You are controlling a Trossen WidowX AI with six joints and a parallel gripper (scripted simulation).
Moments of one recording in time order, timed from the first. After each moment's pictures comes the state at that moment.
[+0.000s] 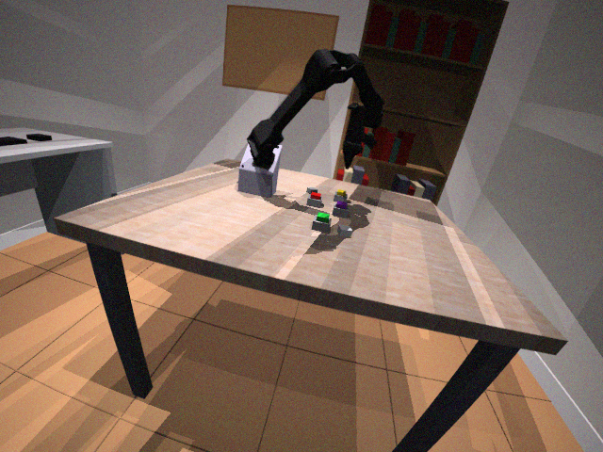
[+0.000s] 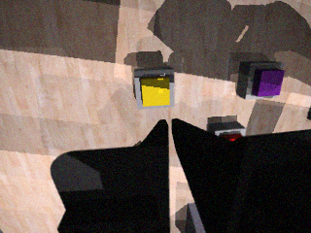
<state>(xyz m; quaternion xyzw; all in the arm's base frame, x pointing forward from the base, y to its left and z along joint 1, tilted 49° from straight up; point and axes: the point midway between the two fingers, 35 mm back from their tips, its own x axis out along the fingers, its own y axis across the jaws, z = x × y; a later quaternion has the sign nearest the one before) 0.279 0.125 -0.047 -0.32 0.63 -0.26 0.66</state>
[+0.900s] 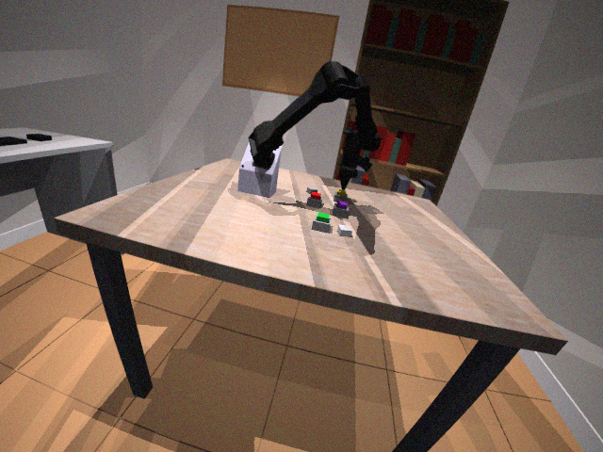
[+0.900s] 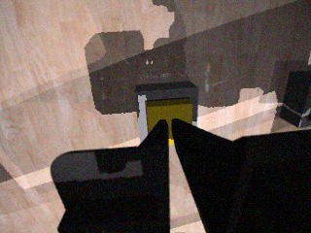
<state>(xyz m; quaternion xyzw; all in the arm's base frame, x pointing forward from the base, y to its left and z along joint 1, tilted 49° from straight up) 0.289 0.067 -0.103 -0.31 0.63 -0.26 0.67</state>
